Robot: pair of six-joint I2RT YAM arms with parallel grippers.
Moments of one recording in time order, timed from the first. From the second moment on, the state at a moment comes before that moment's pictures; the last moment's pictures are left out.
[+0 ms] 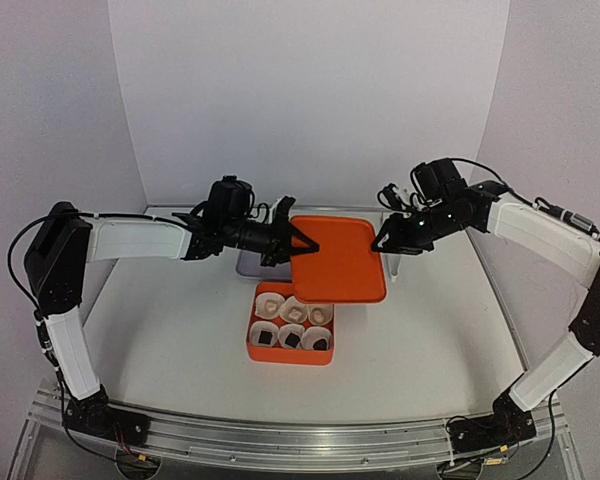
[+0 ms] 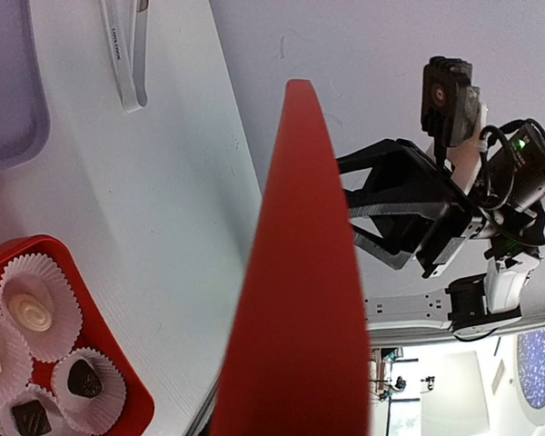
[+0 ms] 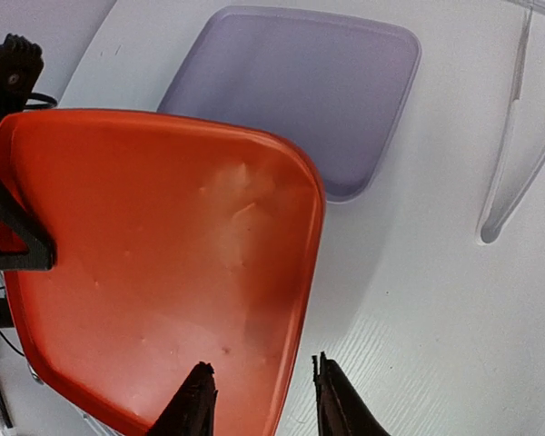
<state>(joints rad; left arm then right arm) -0.73 1.84 1.31 0.17 0.78 -1.00 0.52 1.54 1.37 -0.72 -0.29 0.31</state>
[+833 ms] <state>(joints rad) -0.65 1.93 1.49 -0.20 0.79 -1.42 0.91 1.38 1.12 -0.40 -0.06 -0.73</state>
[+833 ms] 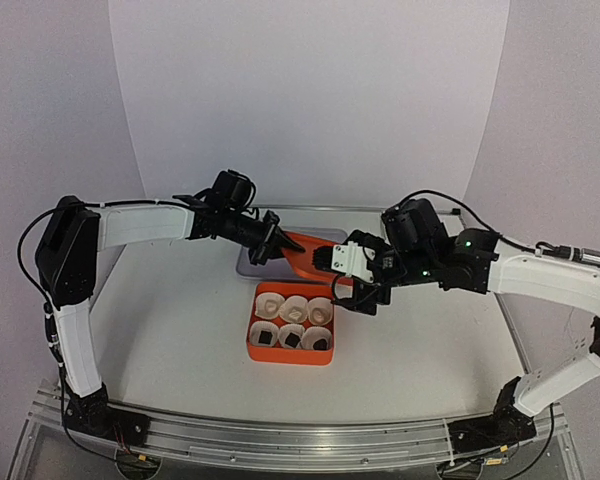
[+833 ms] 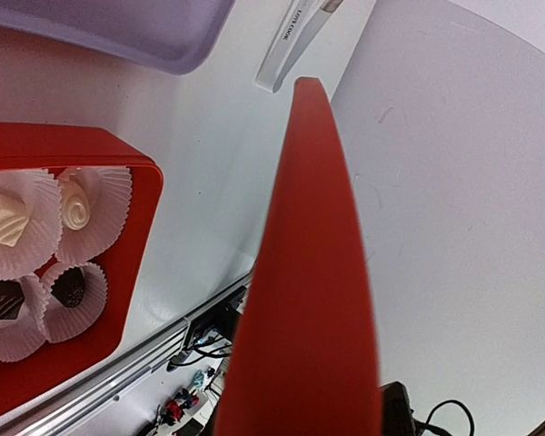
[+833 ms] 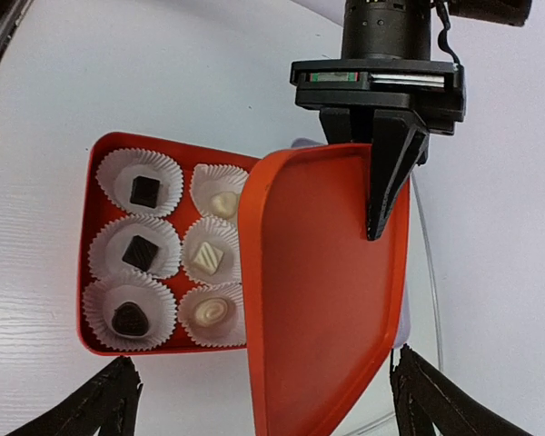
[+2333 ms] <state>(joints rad) -0.65 1.81 1.60 -0.32 0.67 -1.23 0.99 1.49 1.09 -0.05 0.38 -0.55</state>
